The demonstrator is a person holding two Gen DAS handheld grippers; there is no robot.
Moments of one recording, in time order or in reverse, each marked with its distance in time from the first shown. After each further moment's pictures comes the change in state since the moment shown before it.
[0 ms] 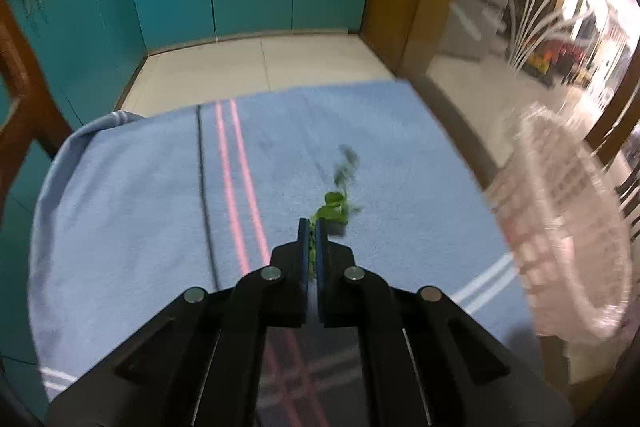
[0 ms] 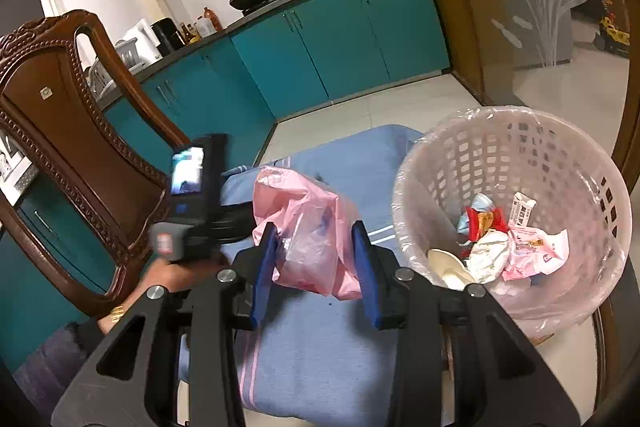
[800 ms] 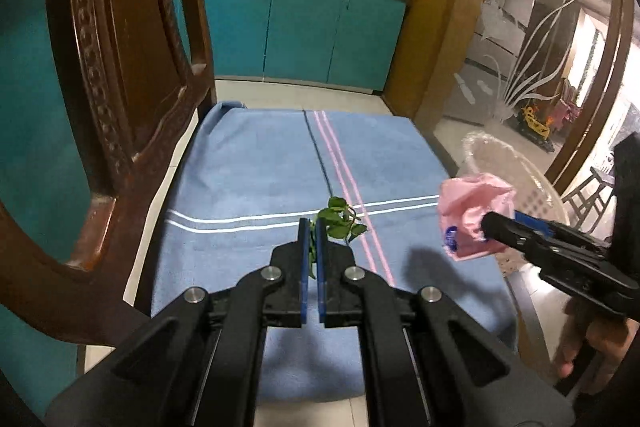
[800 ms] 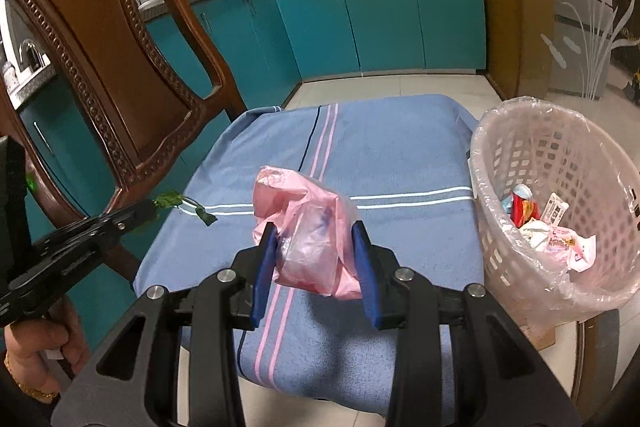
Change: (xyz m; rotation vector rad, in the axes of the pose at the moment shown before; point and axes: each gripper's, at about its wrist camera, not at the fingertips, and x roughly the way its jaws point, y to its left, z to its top) left arm -0.185 0.052 -0.129 -0.134 -0.204 0.060; right arm 0.031 0.068 -0.045 -0.210 0.110 0.002
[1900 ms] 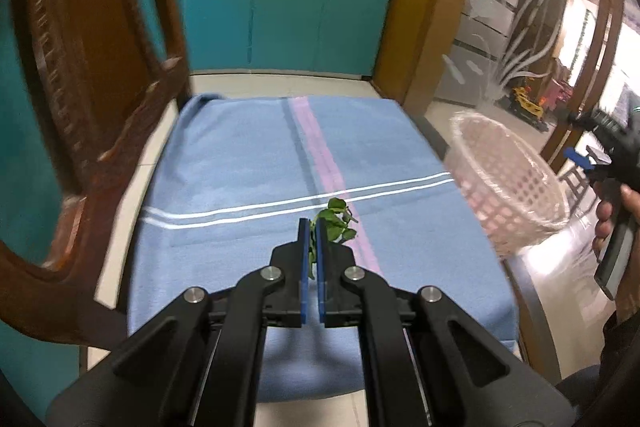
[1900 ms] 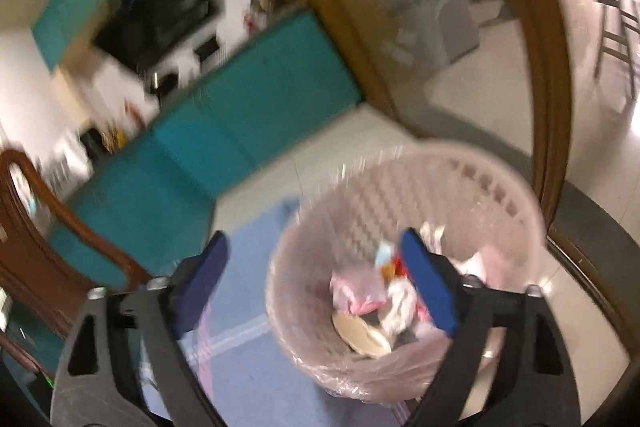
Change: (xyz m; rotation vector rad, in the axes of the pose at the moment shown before) left arm 0.007 -0.033 -0.003 0.071 0.038 -0.046; right arm -0.095 -0.190 0.028 0.542 -0.363 -0.205
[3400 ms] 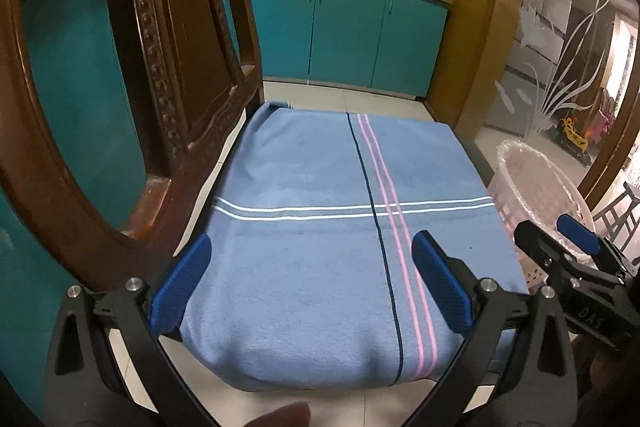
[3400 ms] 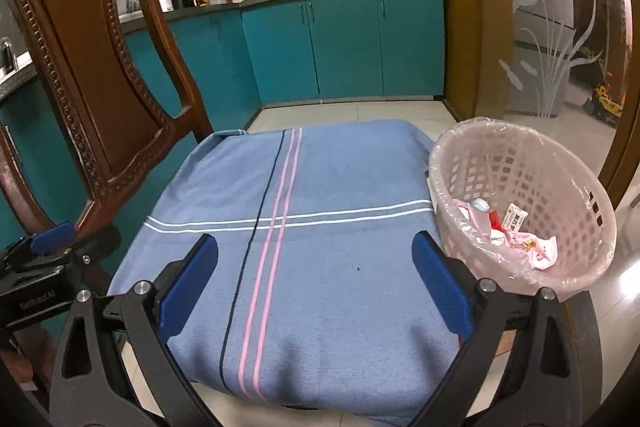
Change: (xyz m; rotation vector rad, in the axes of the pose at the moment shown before) left arm -0.041 0.030 -0.013 -0.128 -0.047 0.202; right arm 0.005 0.153 -0.156 -0.544 0.208 0.063
